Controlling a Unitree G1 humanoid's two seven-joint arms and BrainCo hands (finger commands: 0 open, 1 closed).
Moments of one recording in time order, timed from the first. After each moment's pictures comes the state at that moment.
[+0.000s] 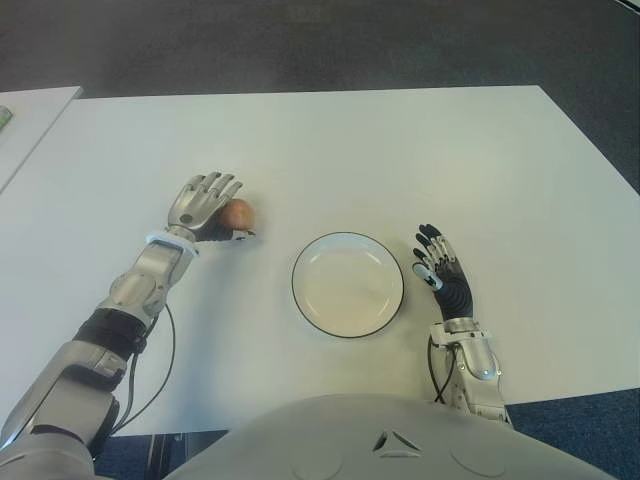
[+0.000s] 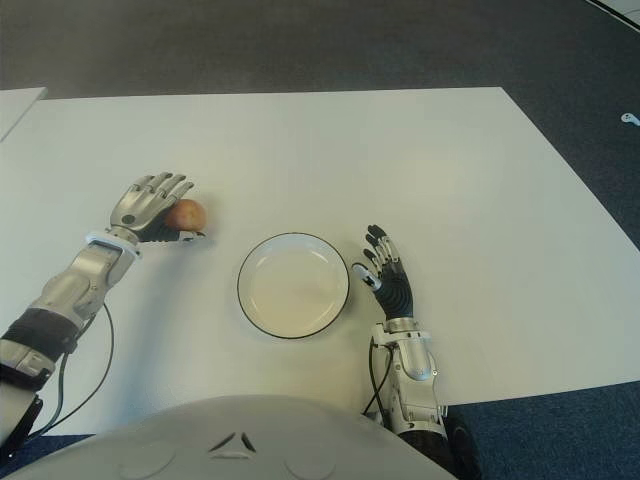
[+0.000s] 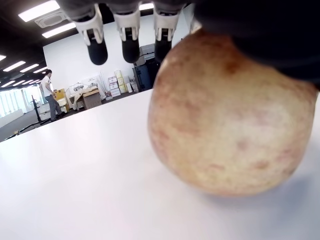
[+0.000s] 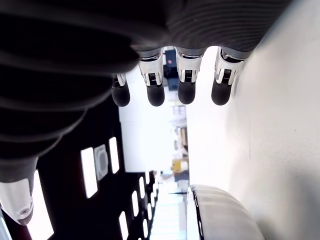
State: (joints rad) left arm -0.22 0.69 -0.39 0.43 1.07 -0.06 0.23; right arm 0.33 -0.05 -0.02 0.16 0.10 -0.44 0.17
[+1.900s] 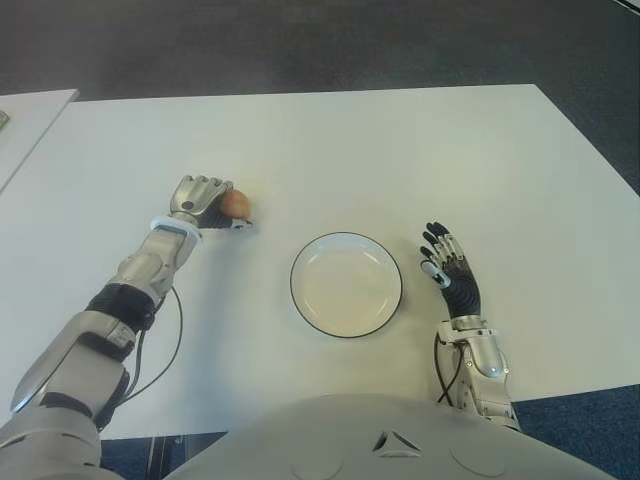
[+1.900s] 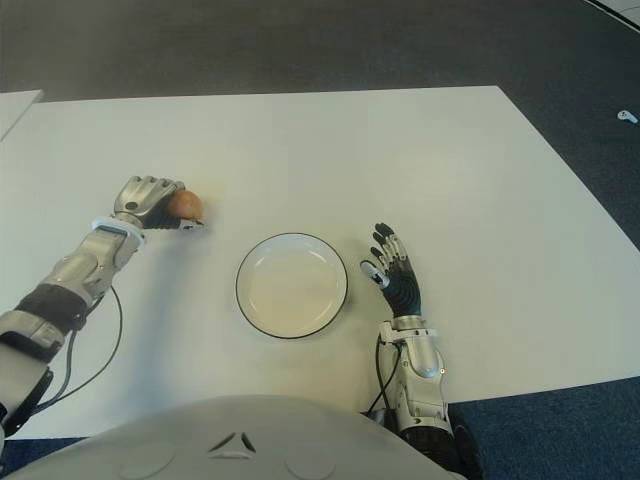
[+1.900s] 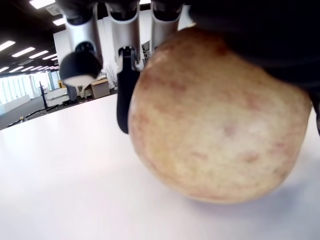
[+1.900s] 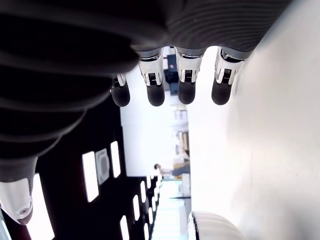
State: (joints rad) left arm -0.35 0.69 -0.51 0.58 0.92 -0.04 0.22; right arm 0.31 -0.06 -0.06 0.18 0.14 -0.44 0.20
